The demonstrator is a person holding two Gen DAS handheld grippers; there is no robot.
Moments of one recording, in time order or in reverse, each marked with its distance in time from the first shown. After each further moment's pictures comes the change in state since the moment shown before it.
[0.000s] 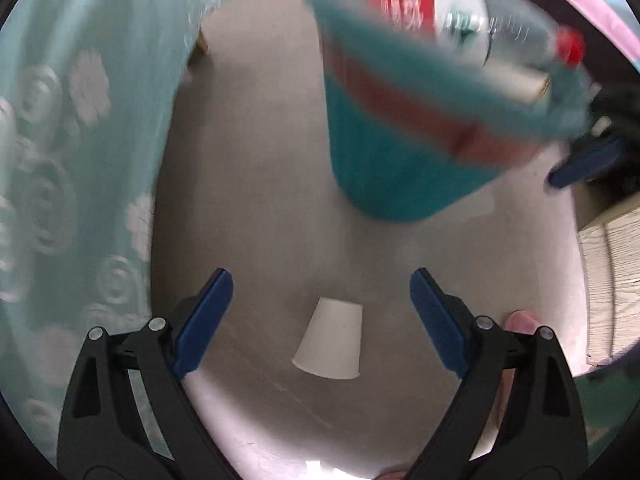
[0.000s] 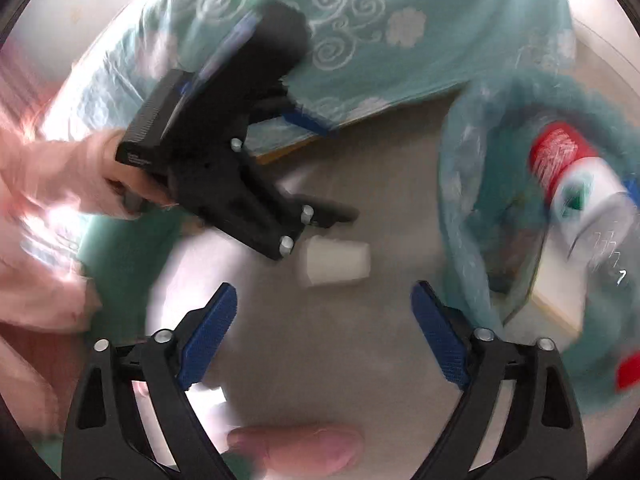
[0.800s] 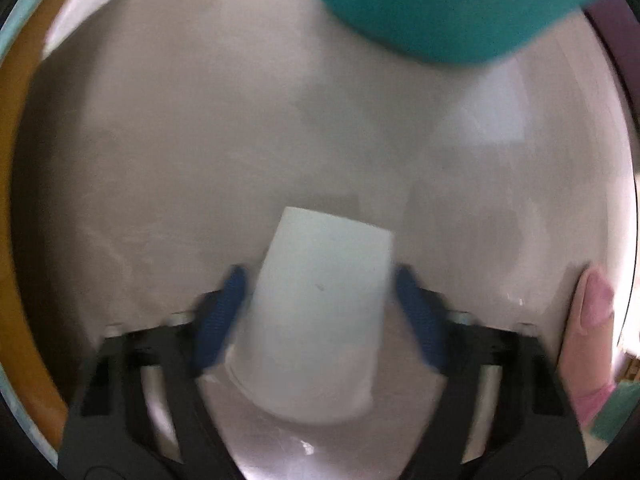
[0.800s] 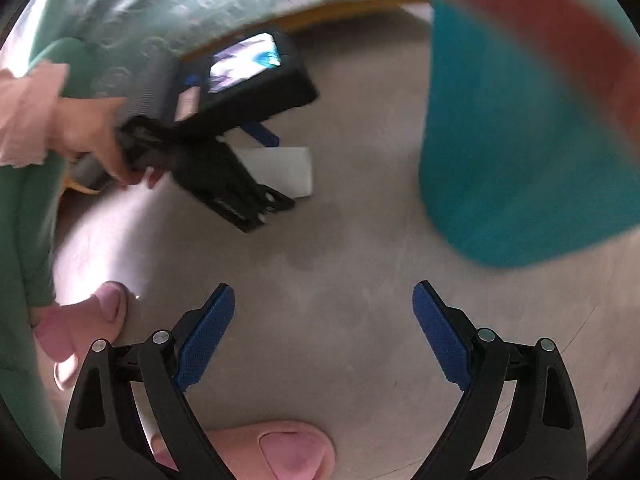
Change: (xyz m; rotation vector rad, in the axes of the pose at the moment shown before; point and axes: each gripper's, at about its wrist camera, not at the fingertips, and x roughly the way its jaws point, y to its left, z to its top) left arm 0.158 -0.033 -0.057 0.018 0.312 -0.011; right arm 0.103 -0.024 -0.121 0.255 0.157 -0.123
